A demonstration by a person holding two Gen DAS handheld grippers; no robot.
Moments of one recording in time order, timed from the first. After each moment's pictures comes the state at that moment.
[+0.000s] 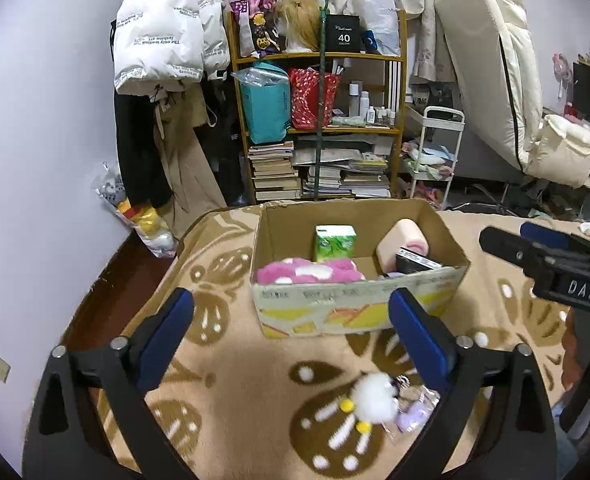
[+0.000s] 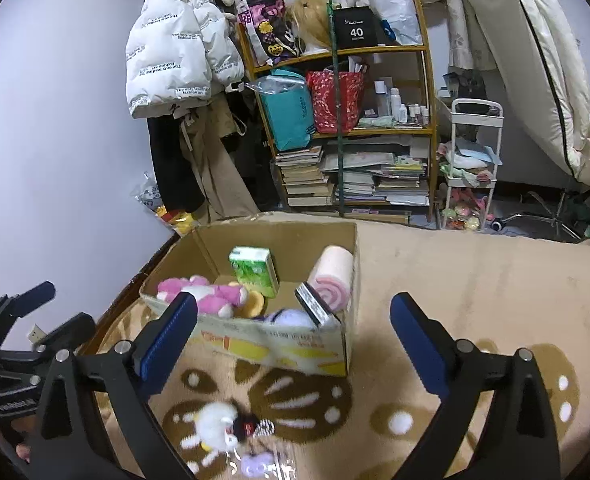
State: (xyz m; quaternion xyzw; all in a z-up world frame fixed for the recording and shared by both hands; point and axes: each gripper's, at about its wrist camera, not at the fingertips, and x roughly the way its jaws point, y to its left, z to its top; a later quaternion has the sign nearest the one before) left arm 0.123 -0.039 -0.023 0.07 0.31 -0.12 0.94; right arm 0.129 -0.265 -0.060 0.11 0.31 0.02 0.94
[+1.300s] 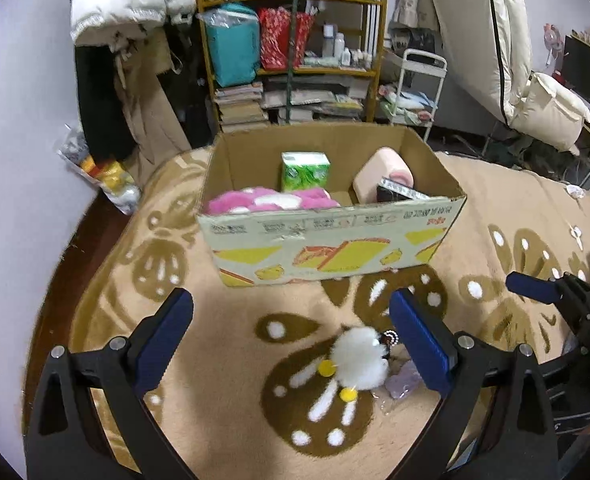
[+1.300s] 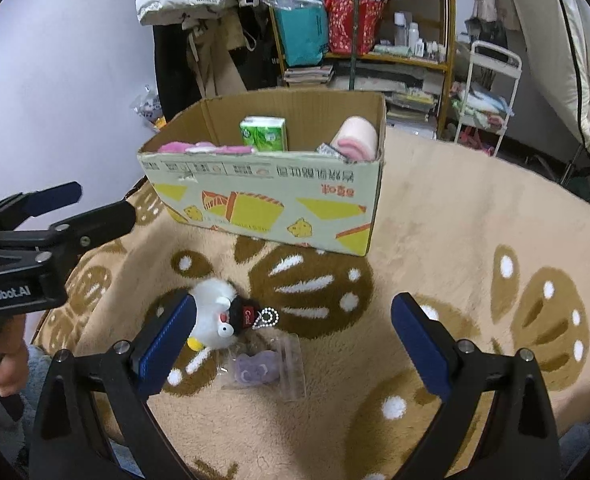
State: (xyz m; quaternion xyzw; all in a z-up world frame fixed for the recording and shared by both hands) left arm 0.151 -0.057 -0.085 0.08 0.42 -0.16 0.89; right arm 0.102 -0.235 -0.133 0.06 0.43 0.04 0.90
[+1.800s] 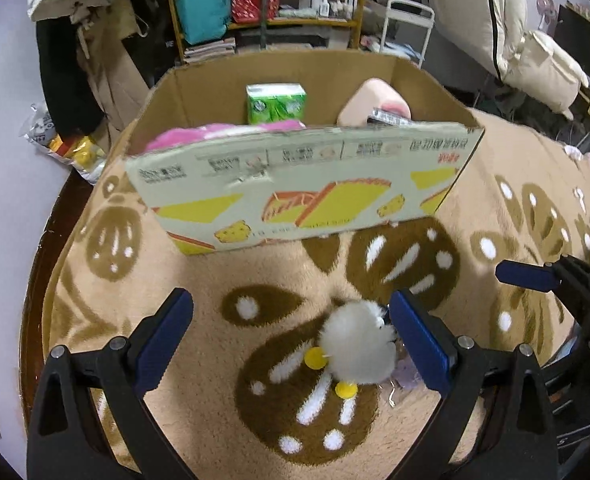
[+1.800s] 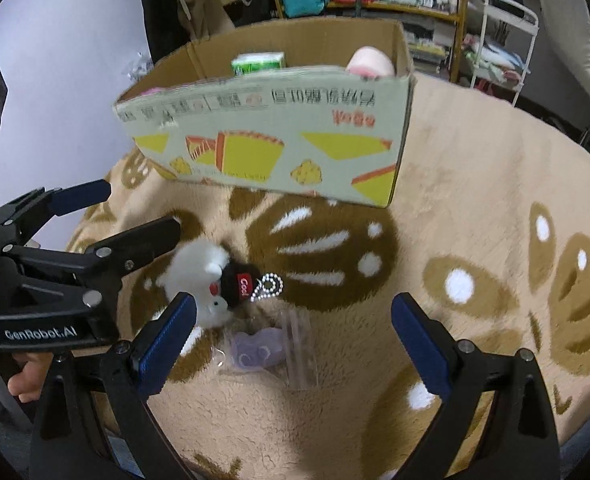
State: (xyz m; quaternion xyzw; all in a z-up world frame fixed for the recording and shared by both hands) left arm 0.169 -0.077 -0.141 0.10 0.48 -0.19 0.85; right arm 0.124 -0.231 -0.175 0.08 0.51 0.06 0.85
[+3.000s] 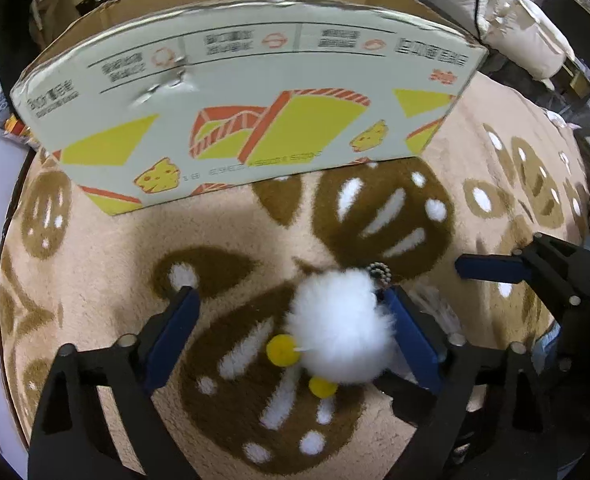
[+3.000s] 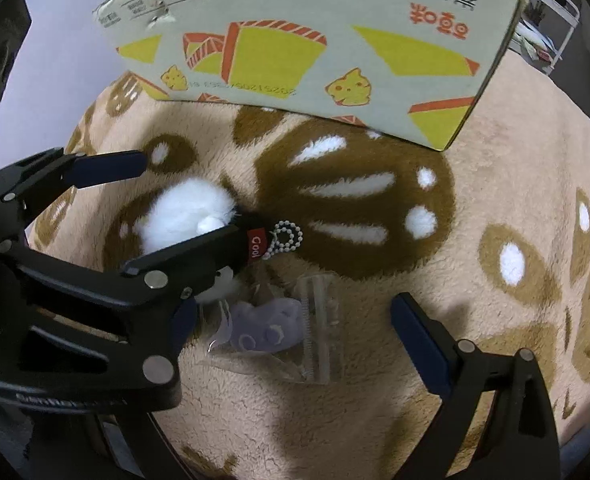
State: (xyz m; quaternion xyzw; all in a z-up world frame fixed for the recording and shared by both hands) left arm 0.171 -0.099 -0.192 0.11 0.53 -0.25 0.80; right arm 0.149 -0.190 -0.226 0.03 0.60 0.08 0.80
